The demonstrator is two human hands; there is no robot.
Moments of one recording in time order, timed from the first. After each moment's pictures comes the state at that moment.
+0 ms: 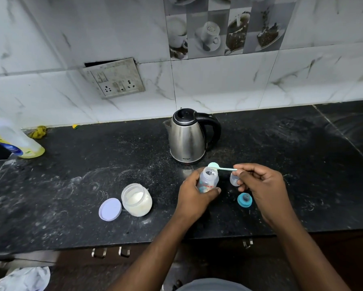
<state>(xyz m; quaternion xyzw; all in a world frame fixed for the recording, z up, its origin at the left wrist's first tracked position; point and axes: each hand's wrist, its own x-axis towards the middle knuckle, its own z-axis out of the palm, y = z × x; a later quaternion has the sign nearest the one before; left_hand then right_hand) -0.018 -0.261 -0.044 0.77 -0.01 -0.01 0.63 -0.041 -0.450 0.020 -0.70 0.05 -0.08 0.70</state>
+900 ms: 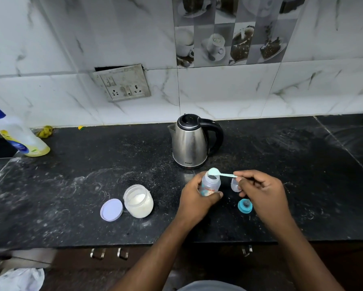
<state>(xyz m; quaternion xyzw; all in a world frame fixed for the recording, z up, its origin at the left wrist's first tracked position) -0.023 -0.262 -0.041 0.76 -0.01 -0.01 0.64 -0.052 -0.446 0.030 -0.78 0.02 -0.10 0.62</state>
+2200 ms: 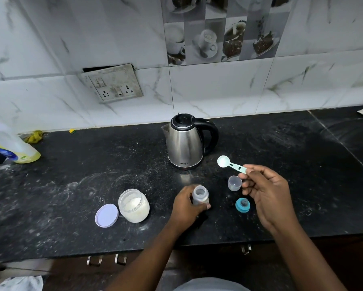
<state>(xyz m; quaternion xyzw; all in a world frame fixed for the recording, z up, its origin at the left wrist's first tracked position) -0.005 -0.241 -0.108 0.84 -0.01 -0.05 0.53 -0.042 -0.451 0.028 -0.58 0.14 -0.10 0.80</state>
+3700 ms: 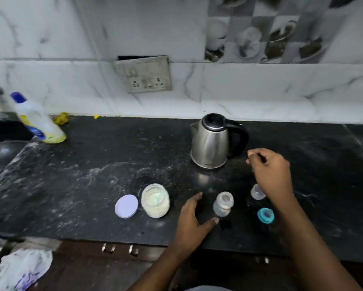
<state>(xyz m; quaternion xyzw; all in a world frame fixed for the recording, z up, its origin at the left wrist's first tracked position) -0.055 -0.190 -0.123 0.81 0.04 -0.02 0.58 0.051 -0.407 0.022 -0.88 0.07 -0.15 0.45</state>
